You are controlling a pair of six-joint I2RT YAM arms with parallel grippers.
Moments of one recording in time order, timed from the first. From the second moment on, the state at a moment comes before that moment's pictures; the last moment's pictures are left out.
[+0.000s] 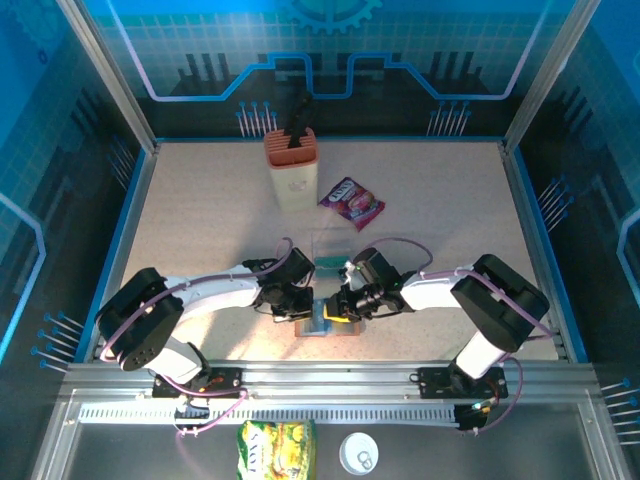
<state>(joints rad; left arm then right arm) -0.78 1.51 0.75 -0.50 0.26 -0.98 0.74 1.63 0.57 0.13 -0.69 0.91</state>
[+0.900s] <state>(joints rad) -0.78 1.50 0.73 -0.48 0.26 -0.98 0.70 1.48 0.55 -0.03 -0.67 0.84</state>
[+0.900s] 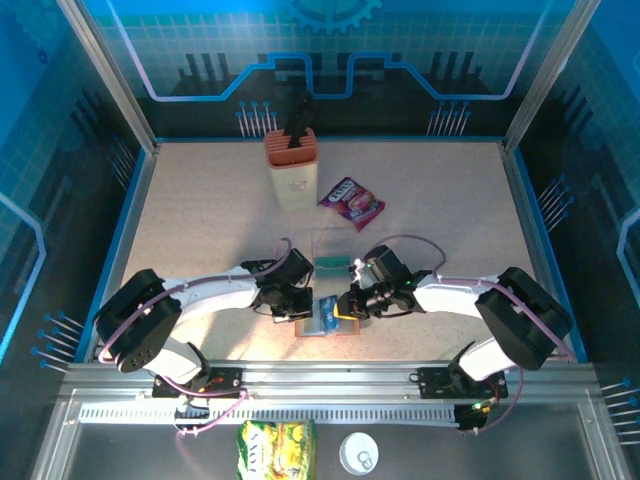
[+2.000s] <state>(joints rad) -0.77 1.21 0.77 -0.64 0.18 -0.94 0.67 1.65 1.29 -0.95 -0.25 -0.46</state>
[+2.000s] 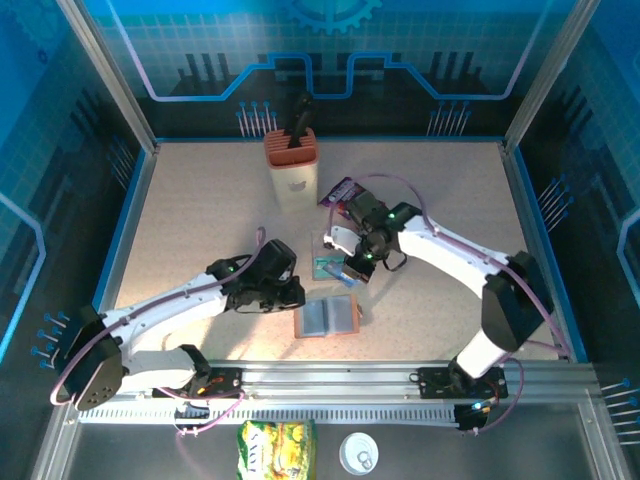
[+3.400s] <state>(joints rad) -0.75 0.88 0.63 -0.72 0.09 -1.04 0.59 2.27 2.06 -1.44 -0.26 -0.95</state>
